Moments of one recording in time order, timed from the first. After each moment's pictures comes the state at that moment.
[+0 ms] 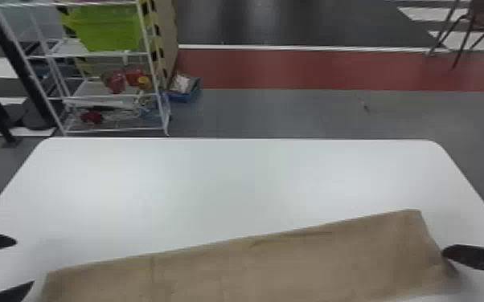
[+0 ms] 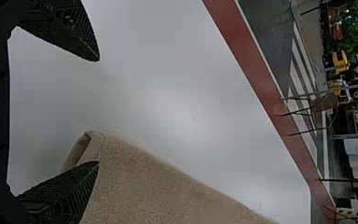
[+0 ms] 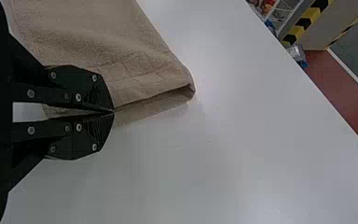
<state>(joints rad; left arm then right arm) 0.31 0.25 0.69 -1.80 -0.28 0.07 -1.41 -0.02 -0.44 -0.53 -1.71 -0.22 1.53 0.84</state>
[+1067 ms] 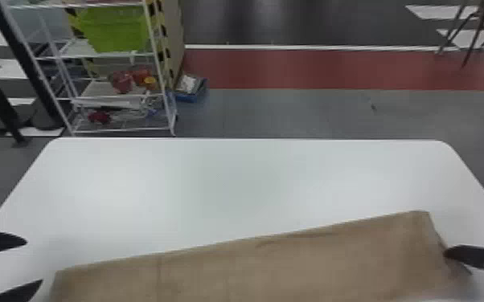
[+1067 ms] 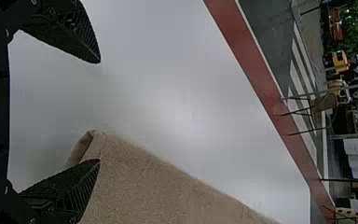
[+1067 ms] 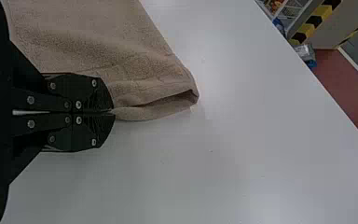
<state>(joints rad) 0.31 0.25 0.70 -1.80 -0.28 0.07 -1.41 -0.04 -0.44 -0.49 -1.71 -0.19 1.55 0.85</state>
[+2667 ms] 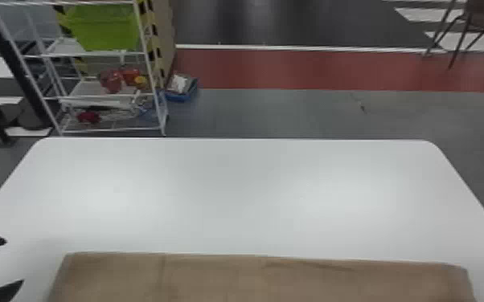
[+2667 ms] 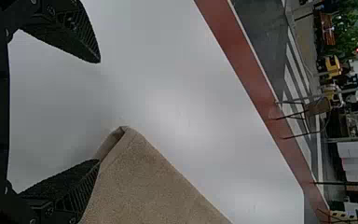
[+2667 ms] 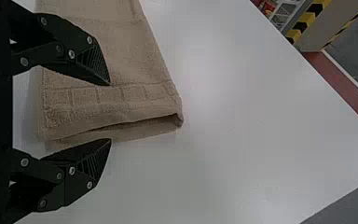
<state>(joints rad) 0.31 0.26 0.71 -1.80 -0.25 0.06 -1.41 0.37 -0.42 -0.79 -2.03 -0.36 1.57 0.93</state>
